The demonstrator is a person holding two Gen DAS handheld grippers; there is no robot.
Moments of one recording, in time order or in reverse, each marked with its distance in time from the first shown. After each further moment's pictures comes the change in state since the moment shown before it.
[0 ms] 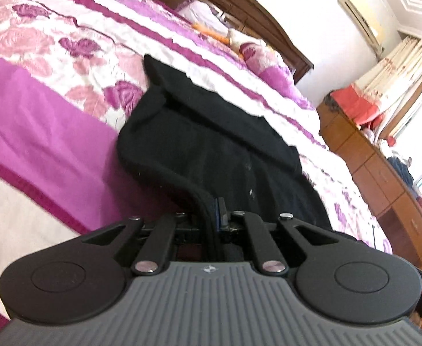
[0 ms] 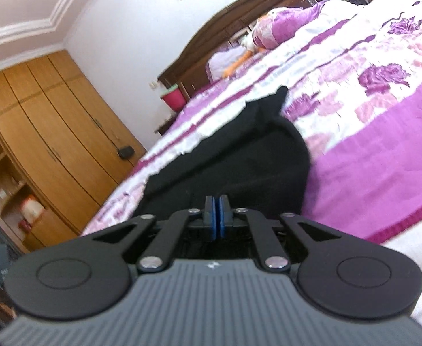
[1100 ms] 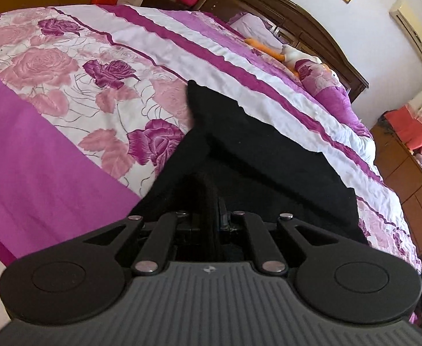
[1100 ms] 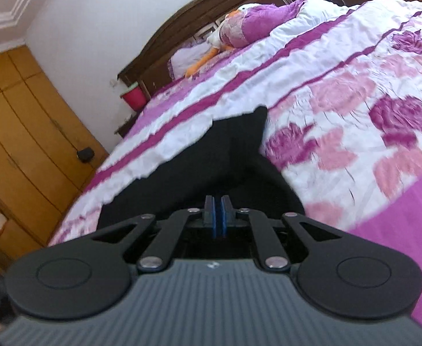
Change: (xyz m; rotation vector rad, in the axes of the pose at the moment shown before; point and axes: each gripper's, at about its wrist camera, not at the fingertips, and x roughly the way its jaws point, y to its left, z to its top) left arm 0.057 0.008 0.061 -0.059 -0.045 0.236; right arm 0.080 0.001 0.052 -0.041 0.063 -0.209
